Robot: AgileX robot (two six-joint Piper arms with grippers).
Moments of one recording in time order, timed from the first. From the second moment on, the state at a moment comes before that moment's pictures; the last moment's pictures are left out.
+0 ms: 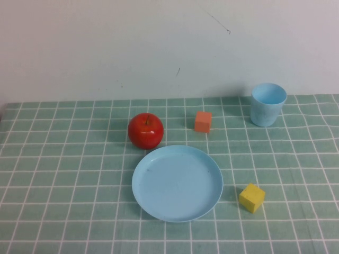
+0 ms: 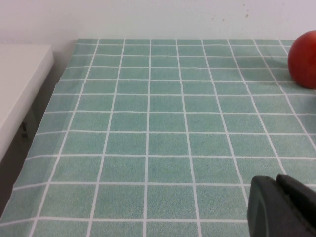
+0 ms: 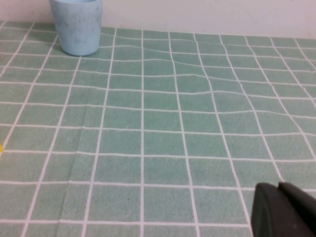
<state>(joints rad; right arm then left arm) -0.06 -0.01 0.03 -0.03 0.42 -0.09 0.00 -0.02 0.02 -0.07 0.38 -0.05</state>
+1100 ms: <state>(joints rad) -0.06 -0.01 0.03 -0.20 -0.74 -0.09 0.00 -0.02 0.02 -0.07 0.38 -0.05</state>
